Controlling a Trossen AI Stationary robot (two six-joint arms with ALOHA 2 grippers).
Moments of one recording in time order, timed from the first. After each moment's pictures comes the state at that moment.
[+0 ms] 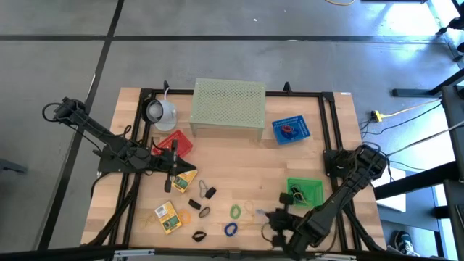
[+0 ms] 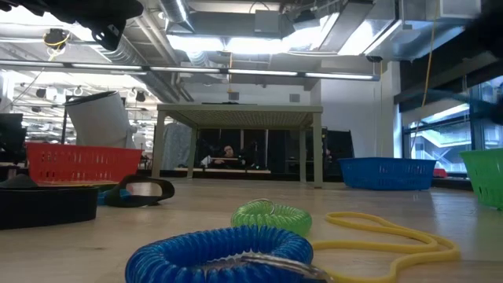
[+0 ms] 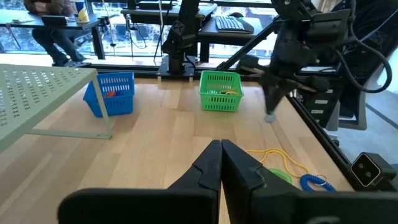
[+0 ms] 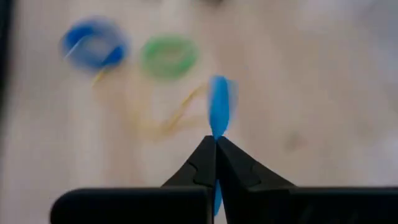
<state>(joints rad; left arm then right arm) -0.52 0.79 0.40 0.18 -0.50 -0.17 0.91 1.92 1.24 -0.64 0.78 0.95</state>
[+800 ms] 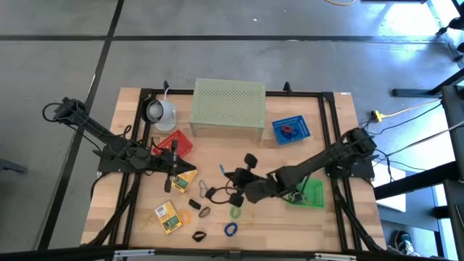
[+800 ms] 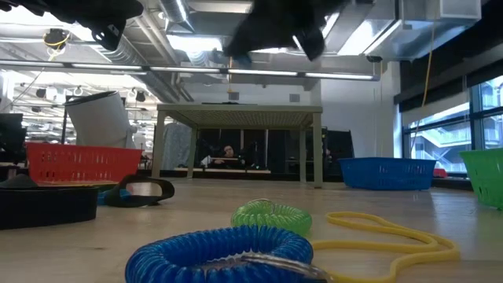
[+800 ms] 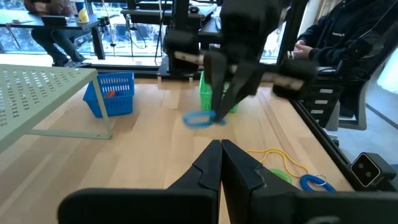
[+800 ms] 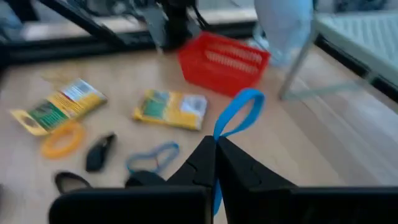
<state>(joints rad) -0.52 0.79 0.40 0.18 -0.50 -0.17 0.44 1.84 1.25 0.00 0.69 0.37</state>
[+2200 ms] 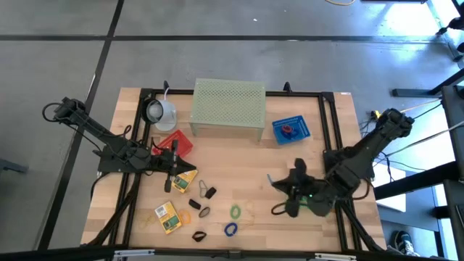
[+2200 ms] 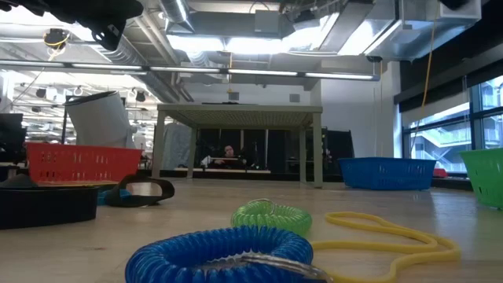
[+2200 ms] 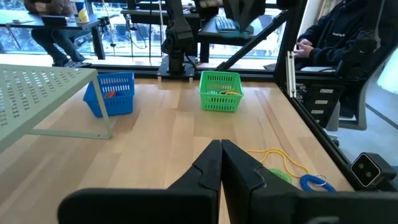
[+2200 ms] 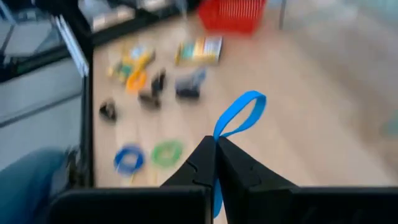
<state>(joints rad) -0.52 0.79 0.40 0.18 -0.50 -0.17 0.79 1.31 1.05 -0.58 0.74 0.93</state>
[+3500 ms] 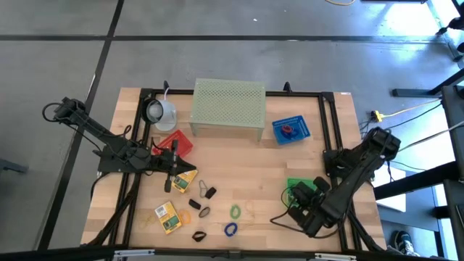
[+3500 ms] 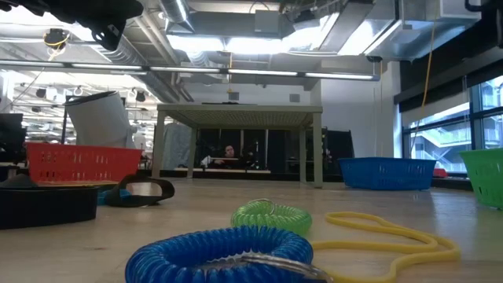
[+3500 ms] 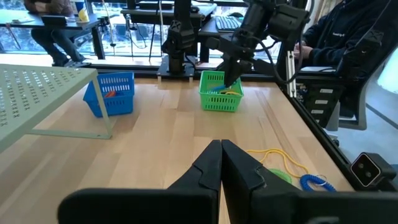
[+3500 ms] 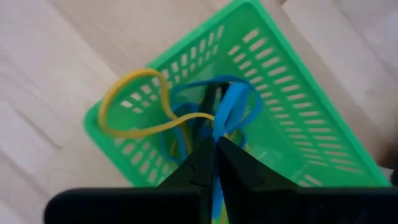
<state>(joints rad) -0.52 0.79 0.40 0.18 -0.50 -0.17 0.92 1.67 1.05 -1.12 0.32 1.66</state>
